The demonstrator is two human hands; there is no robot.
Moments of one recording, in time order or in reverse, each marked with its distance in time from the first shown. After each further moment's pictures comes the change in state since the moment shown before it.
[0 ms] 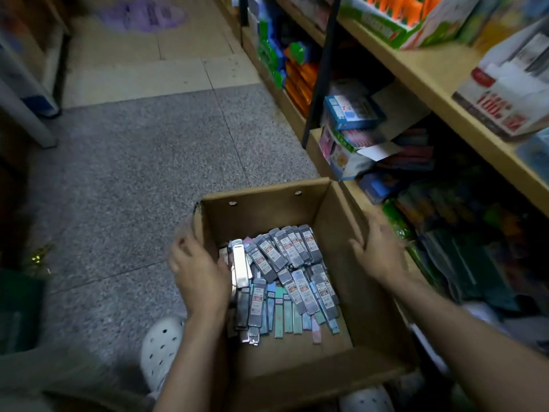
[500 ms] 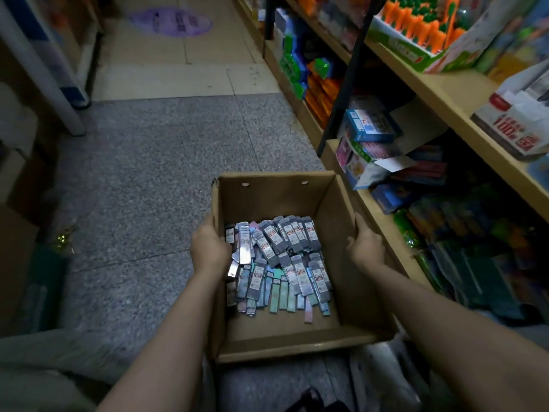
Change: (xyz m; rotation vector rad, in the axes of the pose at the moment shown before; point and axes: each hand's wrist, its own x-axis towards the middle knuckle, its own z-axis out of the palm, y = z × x) left_hand 0.052 -0.034 -0.007 -0.102 -0.143 -0.050; right_hand 0.003 -0.047 0.038 0.094 0.068 0.079
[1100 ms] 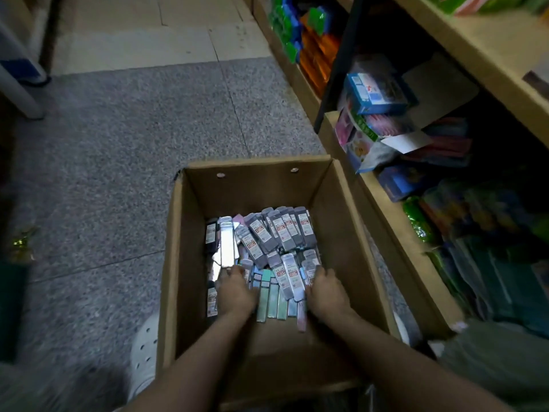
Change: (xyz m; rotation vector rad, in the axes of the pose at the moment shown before) left_hand -0.023 -0.039 0.140 0.209 -0.374 -0.148; right_hand -0.021 0.032 0.103 -0.280 -0.484 -0.003
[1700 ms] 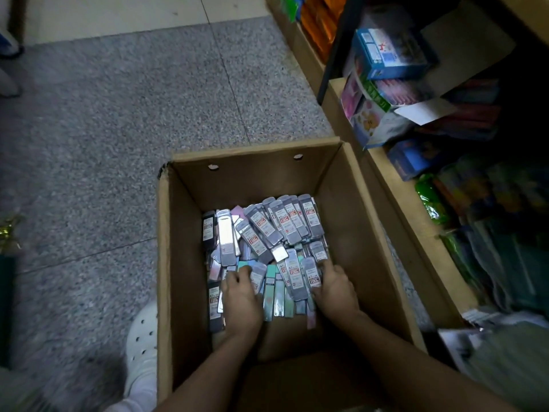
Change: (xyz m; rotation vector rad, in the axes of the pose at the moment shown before) left_hand -0.022 -0.019 0.040 0.090 0.087 0.130; right_hand 0.004 0.027 0.020 0.133 0.010 -0.020
